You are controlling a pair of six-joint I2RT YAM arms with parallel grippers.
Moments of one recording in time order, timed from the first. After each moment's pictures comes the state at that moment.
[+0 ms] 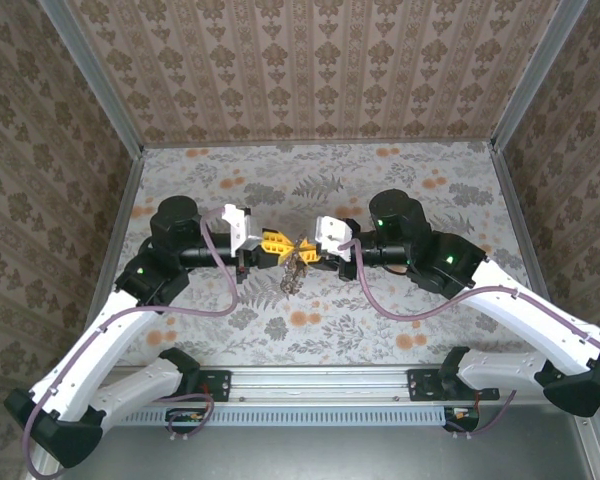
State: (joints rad) left arm -0.63 0.90 1.00 -0.29 0.91 0.24; right arm 0.85 1.14 1.25 -0.50 -0.39 -0.48
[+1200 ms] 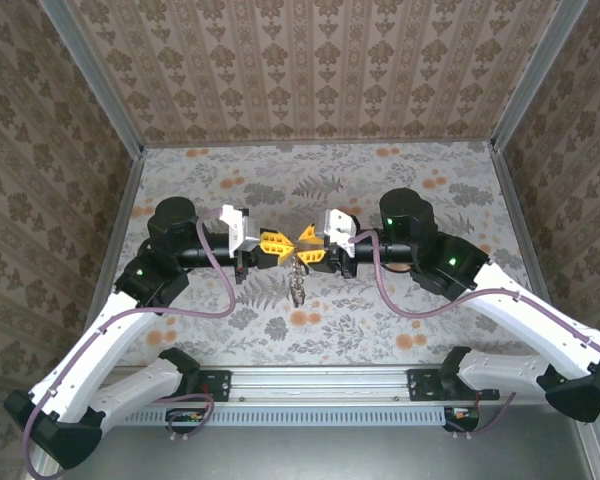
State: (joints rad) left arm -0.63 0.89 0.99 -0.26 0.93 0.23; right arm 0.82 1.12 1.20 -0.36 -0.49 -0.38
